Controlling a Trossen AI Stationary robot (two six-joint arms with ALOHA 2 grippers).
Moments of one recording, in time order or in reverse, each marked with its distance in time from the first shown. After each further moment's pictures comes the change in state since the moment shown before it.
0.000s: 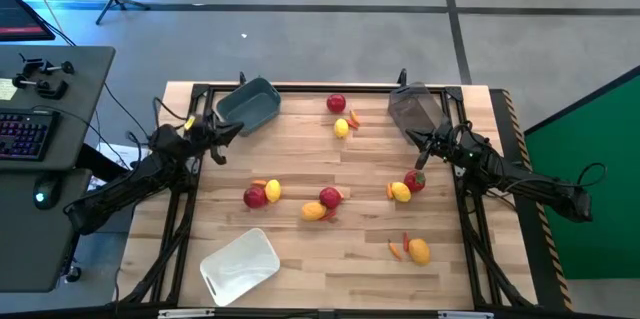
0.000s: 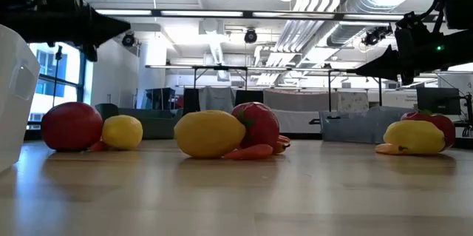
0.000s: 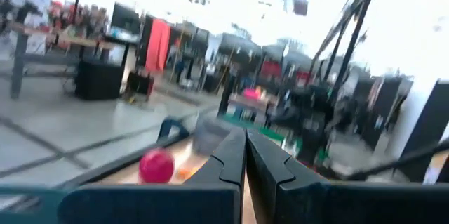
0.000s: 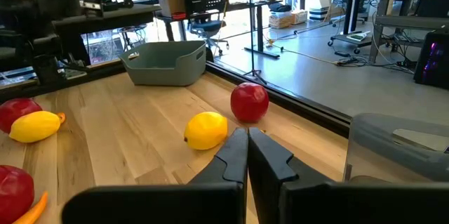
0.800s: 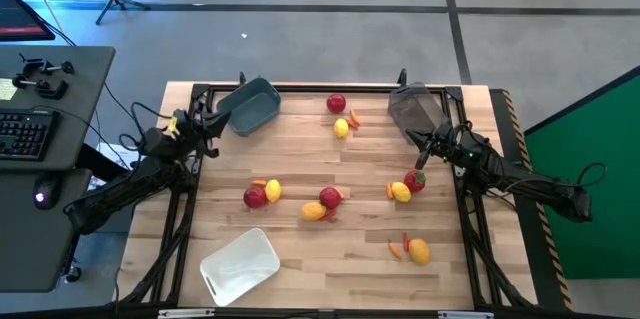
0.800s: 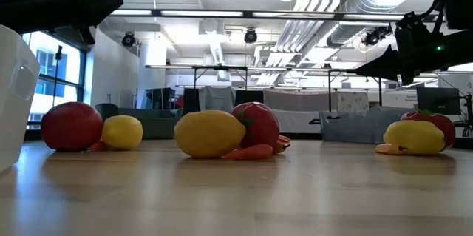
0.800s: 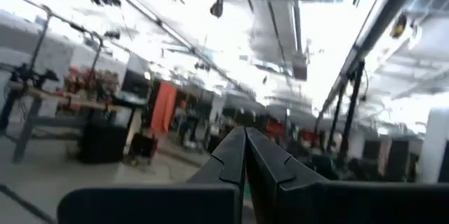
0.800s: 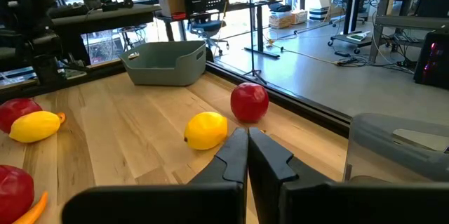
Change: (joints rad) left arm 0.000 0.000 0.000 0.235 -0.108 -0.030; right arm 0.000 0.000 0.000 0.000 0.000 0.000
